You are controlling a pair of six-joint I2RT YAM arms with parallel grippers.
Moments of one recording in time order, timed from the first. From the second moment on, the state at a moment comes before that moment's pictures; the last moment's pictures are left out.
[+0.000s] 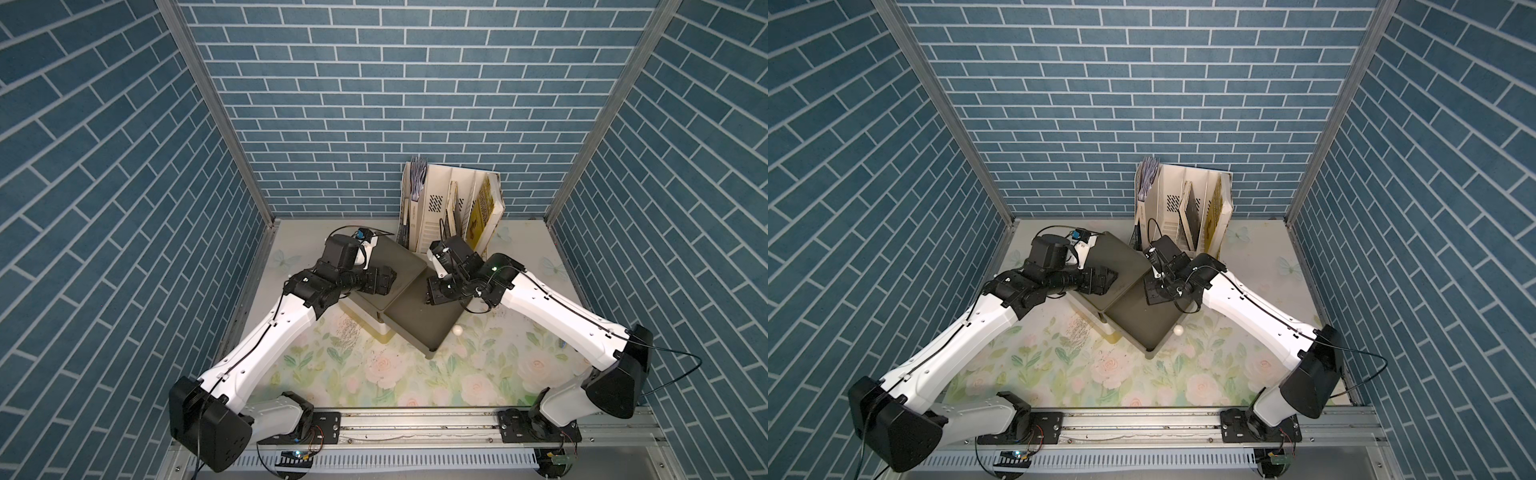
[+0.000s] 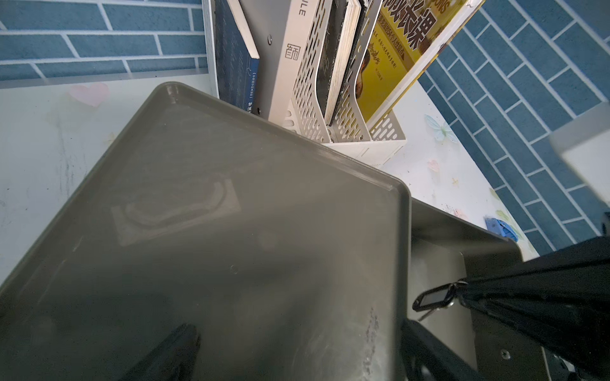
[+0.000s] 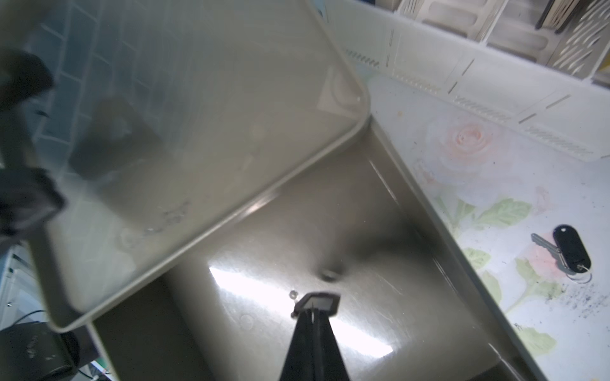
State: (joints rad) left arm -0.50 1.24 1.16 -0.59 0.17 -0.25; right arm 0.86 1.51 1.49 -0.96 0.01 0.50
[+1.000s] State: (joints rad) left arm -0.50 1.21 1.17 -0.51 0.30 -0.26; right arm 0.71 1.29 1.45 -0.67 -0.08 0.56
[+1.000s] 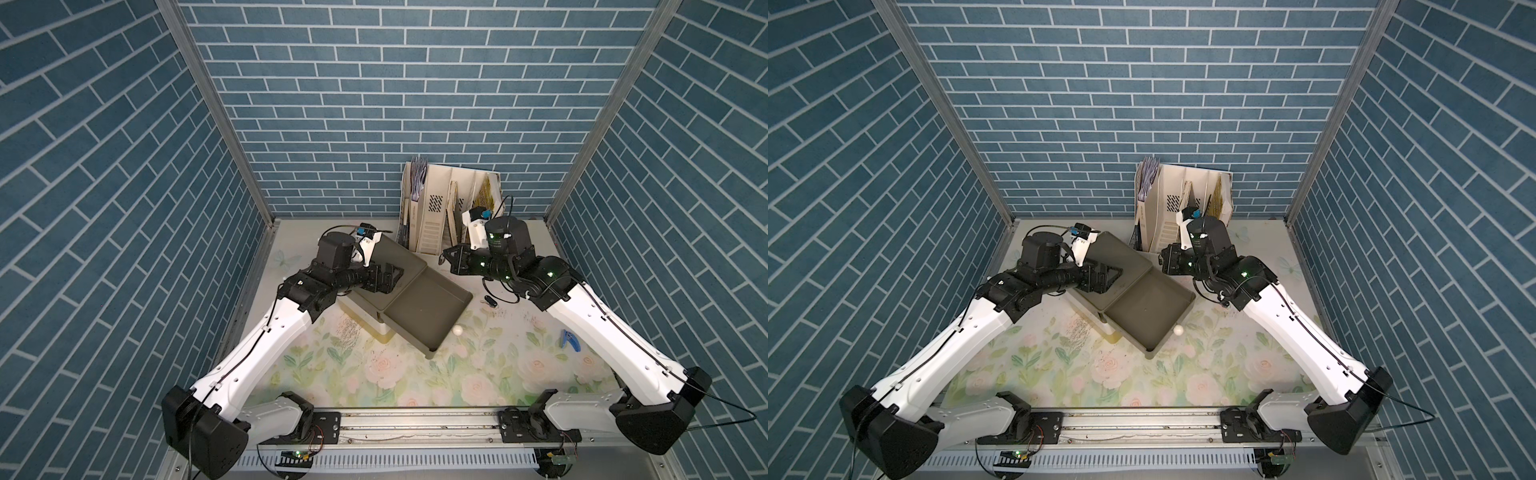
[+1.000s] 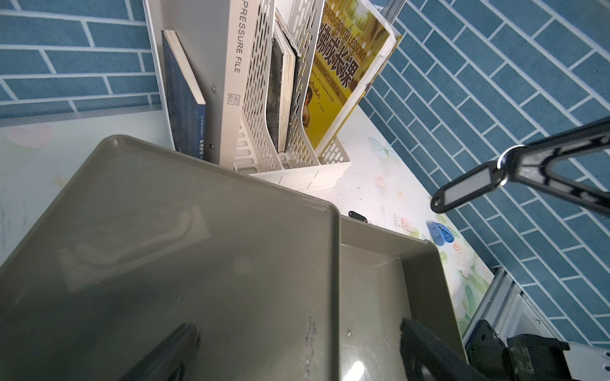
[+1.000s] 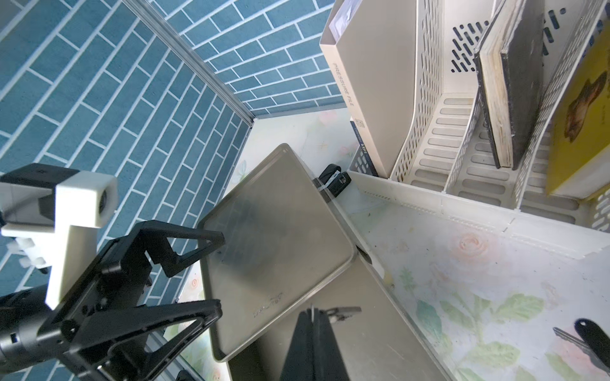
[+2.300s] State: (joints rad) left arm -0.66 1.37 1.28 -0.49 0.34 -0.31; right arm 0.26 1.08 1.10 -0.61 -0.25 0.56
